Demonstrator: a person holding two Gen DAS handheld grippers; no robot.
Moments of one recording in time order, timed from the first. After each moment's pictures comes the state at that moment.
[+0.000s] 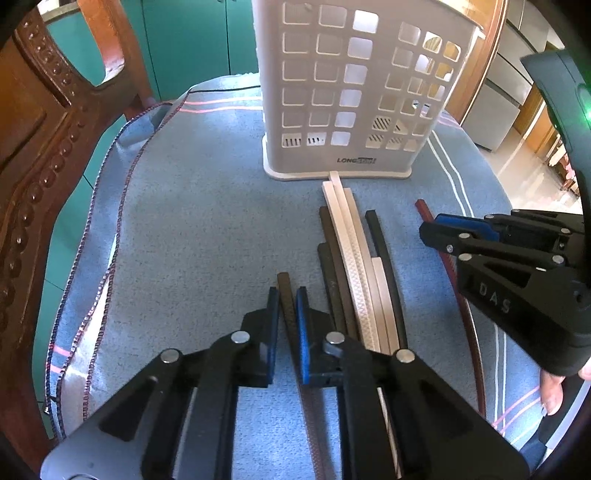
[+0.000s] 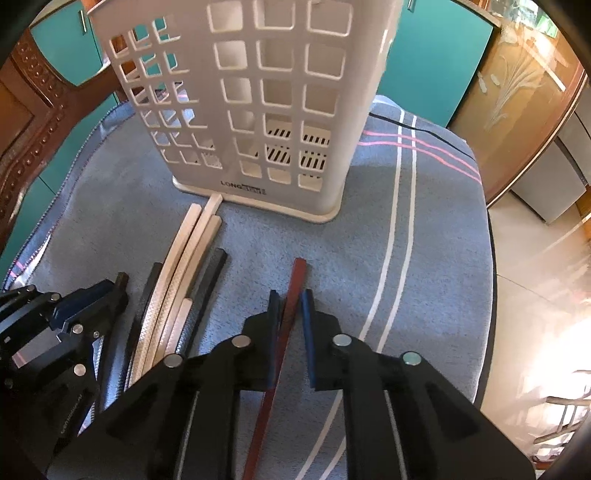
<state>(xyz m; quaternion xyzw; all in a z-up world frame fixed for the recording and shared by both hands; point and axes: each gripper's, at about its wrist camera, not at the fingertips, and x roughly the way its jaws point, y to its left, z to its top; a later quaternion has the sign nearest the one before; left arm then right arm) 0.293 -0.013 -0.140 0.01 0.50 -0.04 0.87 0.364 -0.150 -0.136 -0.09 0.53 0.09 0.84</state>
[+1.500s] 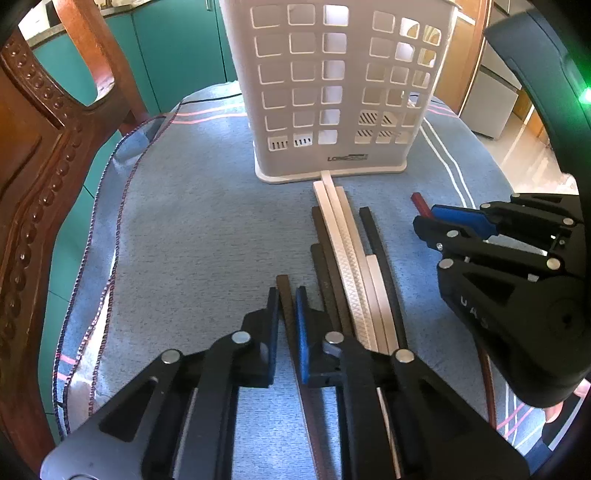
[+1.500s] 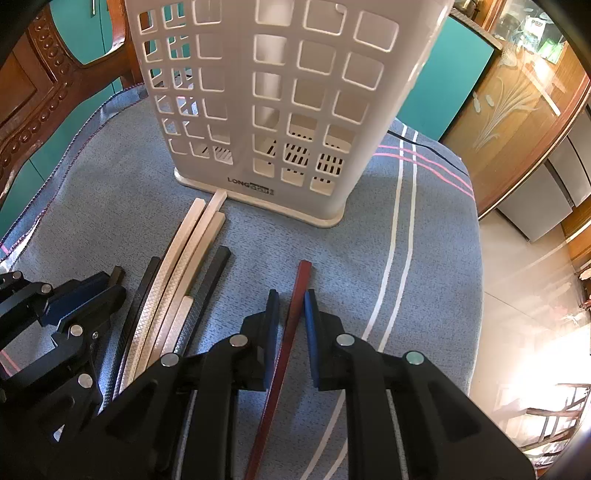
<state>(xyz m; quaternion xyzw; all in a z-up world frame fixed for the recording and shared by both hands) 0.293 -0.019 -0.142 0.04 0.49 -0.05 0.87 0.343 -0.119 -0.137 -0.13 0.52 0.08 0.84</state>
